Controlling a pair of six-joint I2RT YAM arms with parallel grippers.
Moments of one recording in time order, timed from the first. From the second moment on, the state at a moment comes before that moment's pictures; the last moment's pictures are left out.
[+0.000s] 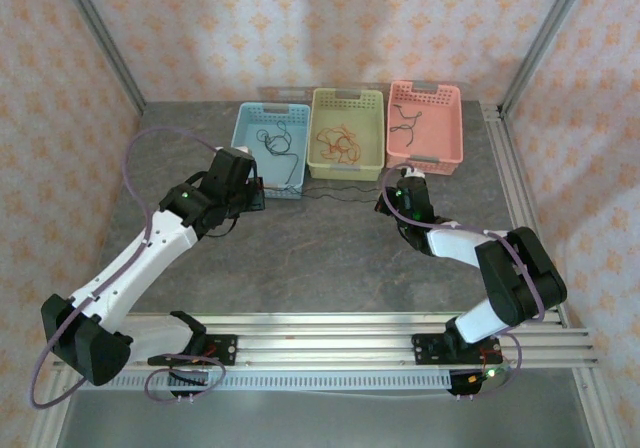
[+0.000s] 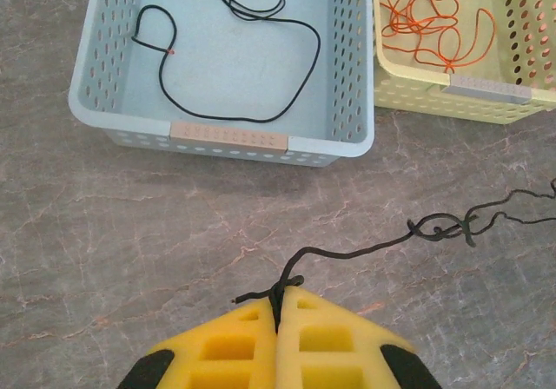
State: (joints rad) left arm -0.46 1.20 1.14 -0.80 -0.19 -0.54; right arm 0.39 1.51 0.61 0.34 0.07 0.61
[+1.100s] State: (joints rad) left arm -0.43 1.31 1.65 -0.90 -0.21 -0.54; right arm 0.39 1.51 0.61 0.36 0.06 0.62
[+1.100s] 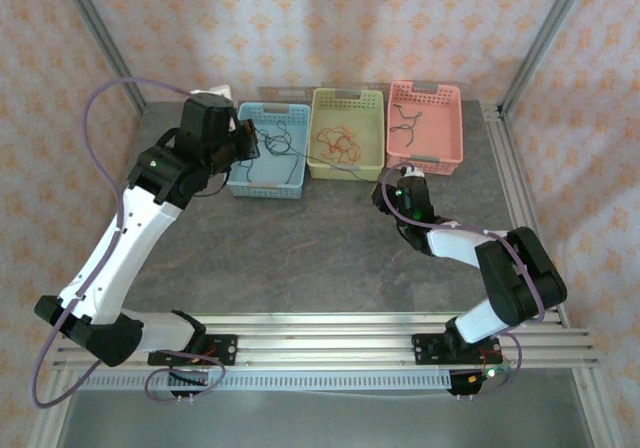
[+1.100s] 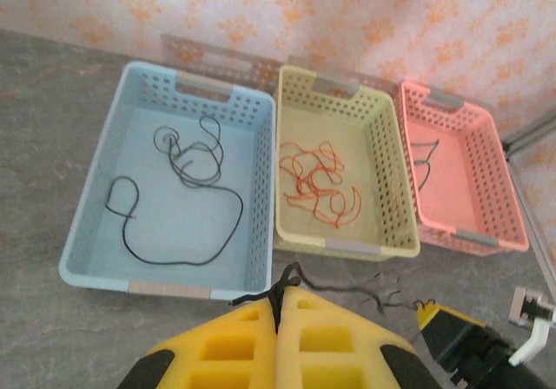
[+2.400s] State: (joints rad) left arm -0.31 1.60 2.36 -1.02 -0.21 -0.53; right arm 0.39 1.53 0.61 0.36 0.05 0.62
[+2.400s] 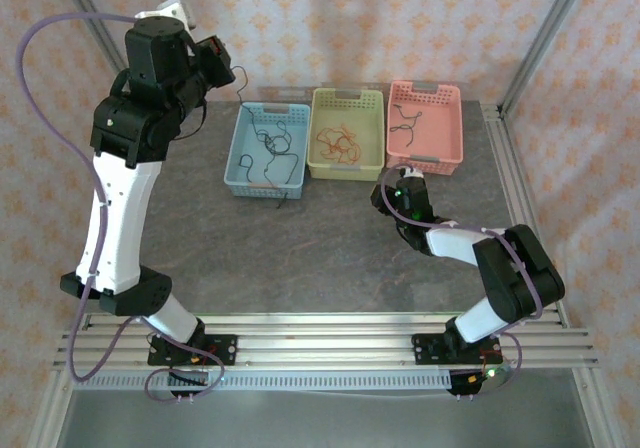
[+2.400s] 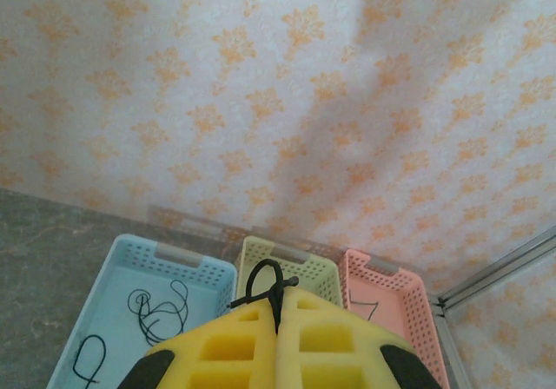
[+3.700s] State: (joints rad) left arm -0.30 1.60 2.62 -0.81 -0.11 -0.54; right arm 0.39 1.55 0.61 0.36 0.02 0.63
